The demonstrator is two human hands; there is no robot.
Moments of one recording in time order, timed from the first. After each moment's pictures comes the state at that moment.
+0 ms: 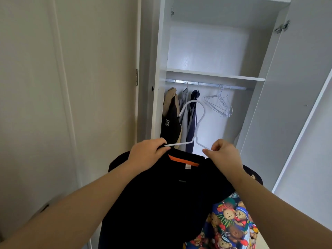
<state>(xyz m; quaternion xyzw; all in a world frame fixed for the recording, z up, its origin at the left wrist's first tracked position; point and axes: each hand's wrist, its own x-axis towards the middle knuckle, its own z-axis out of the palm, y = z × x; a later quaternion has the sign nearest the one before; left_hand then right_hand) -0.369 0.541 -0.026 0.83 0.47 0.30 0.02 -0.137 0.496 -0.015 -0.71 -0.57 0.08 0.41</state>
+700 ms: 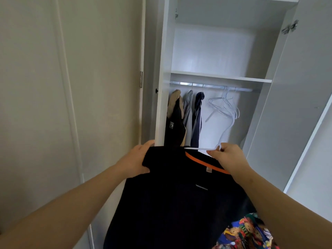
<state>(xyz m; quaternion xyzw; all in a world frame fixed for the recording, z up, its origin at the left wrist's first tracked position) -0.411 0.556 -0.048 0.83 0.51 0.19 0.15 -0.136 0.495 -0.005 -0.68 -0.58 0.16 0.43</state>
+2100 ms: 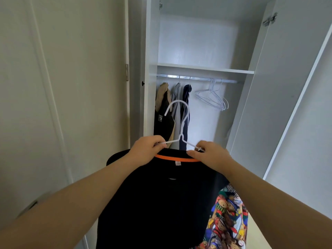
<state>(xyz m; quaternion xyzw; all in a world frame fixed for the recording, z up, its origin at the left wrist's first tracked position) -0.348 0.539 -0.030 0.83 0.43 0.32 0.17 -0.134 0.480 -0.013 -0.70 -0.68 0.08 0.19</state>
